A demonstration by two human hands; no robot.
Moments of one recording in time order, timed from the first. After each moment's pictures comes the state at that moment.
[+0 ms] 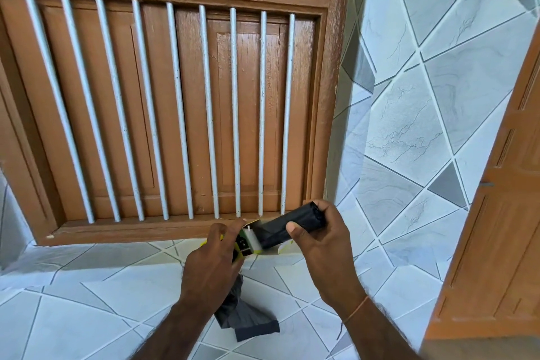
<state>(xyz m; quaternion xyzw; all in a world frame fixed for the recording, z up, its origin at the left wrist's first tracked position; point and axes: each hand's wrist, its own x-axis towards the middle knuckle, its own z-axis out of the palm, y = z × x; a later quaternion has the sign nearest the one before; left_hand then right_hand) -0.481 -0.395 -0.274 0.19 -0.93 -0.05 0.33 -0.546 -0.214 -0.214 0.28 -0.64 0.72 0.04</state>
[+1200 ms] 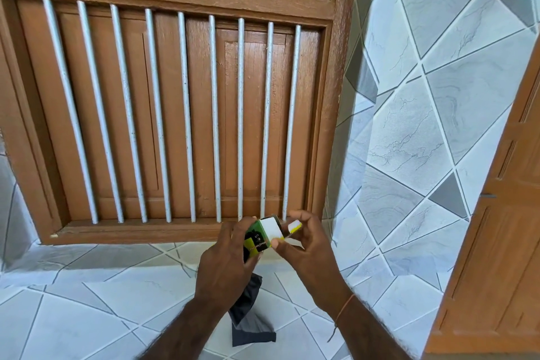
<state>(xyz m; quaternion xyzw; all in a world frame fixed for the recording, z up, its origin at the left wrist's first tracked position) -0.489 -0.376 -0.268 0.17 -0.89 -0.18 0.37 -0.566 -0.233 -0.239 0.33 -0.66 0.68 -0.03</state>
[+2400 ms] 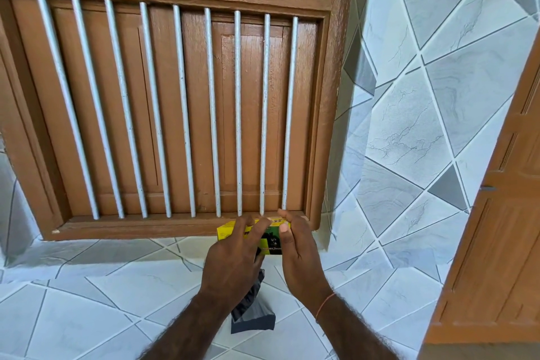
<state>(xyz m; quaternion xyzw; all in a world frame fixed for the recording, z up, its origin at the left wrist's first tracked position) -0.488 -0.363 -0.261 0.11 -0.92 -0.02 0.38 -0.563 -0.249 -0.265 0.37 -0.70 0.60 0.10</state>
